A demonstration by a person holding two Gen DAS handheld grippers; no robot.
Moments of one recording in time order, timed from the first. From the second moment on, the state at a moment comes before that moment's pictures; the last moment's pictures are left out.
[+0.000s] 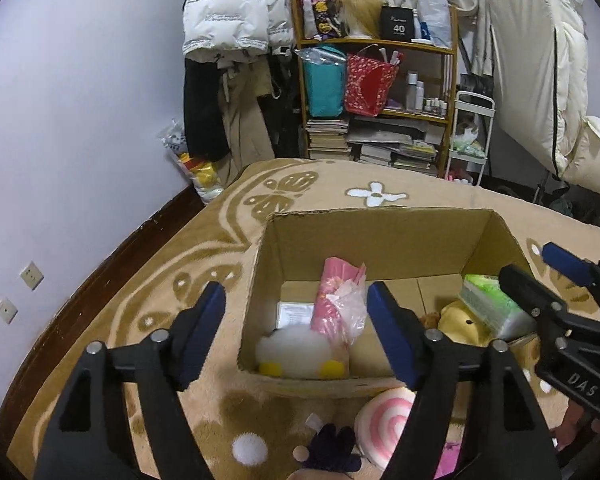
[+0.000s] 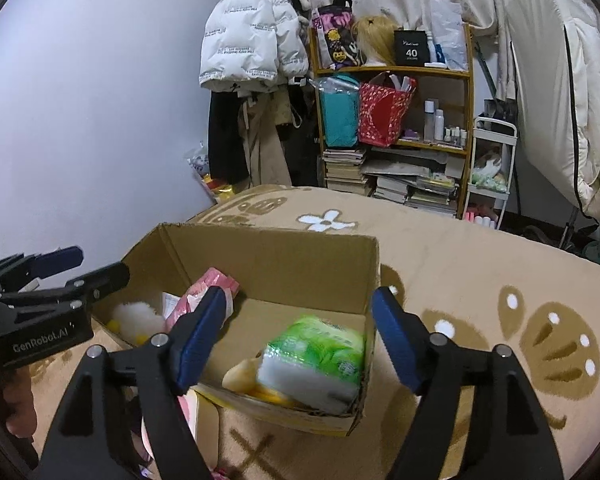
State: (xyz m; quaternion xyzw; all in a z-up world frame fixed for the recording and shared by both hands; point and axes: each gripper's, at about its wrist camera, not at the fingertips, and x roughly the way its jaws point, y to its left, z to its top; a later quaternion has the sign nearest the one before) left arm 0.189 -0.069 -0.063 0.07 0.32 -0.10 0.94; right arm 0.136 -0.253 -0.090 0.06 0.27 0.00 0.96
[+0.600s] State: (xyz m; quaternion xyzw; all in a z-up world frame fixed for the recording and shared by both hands) left arm 0.135 -0.043 -0.025 0.08 0.33 -0.09 0.94; right arm 0.093 -0.246 -0.056 0.06 0.27 -0.04 0.96
